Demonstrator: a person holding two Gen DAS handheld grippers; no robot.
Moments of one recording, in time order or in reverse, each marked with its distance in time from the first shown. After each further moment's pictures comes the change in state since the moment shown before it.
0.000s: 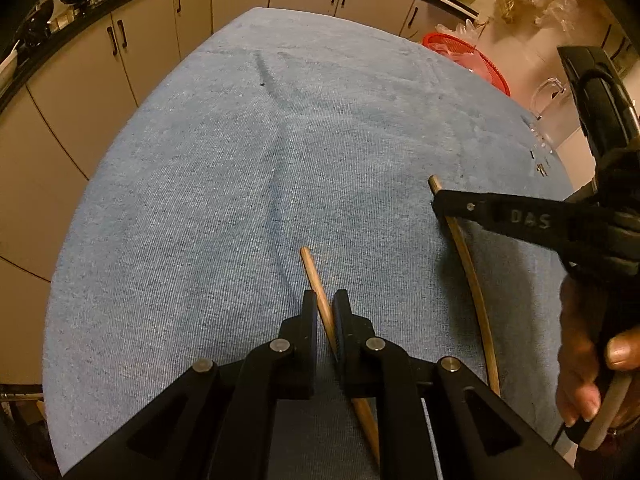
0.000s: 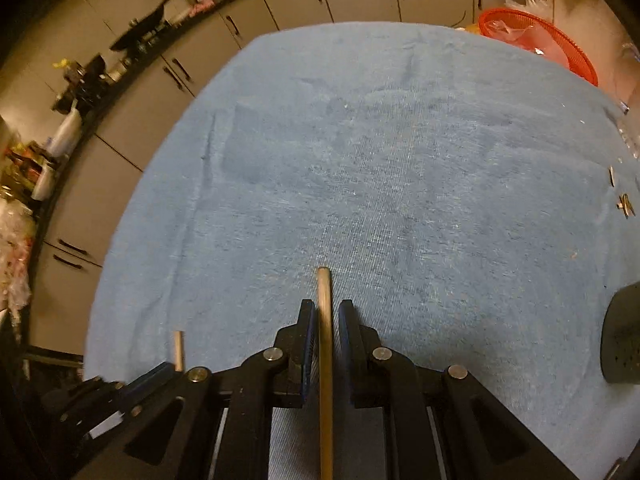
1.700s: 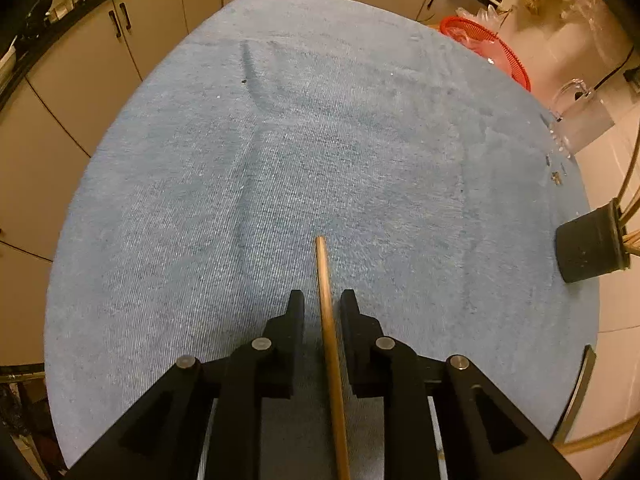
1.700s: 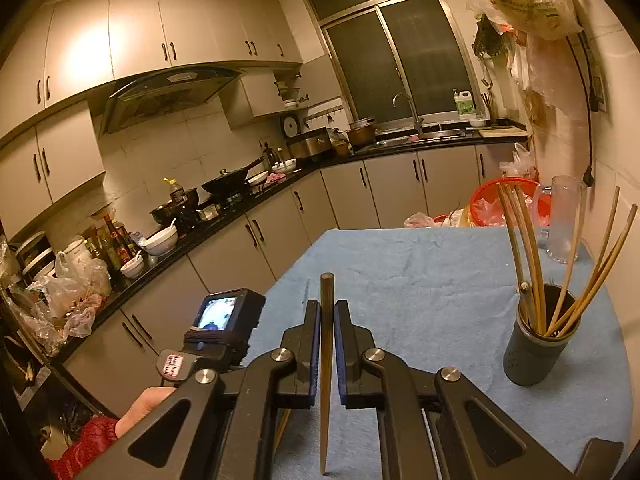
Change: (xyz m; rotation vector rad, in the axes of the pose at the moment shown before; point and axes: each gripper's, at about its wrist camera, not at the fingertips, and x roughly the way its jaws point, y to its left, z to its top) left arm 0.018 -0.030 0.041 -0.043 0.105 0.068; right arm -0.229 -0.007 -0.131 -0.050 -0.702 0.174
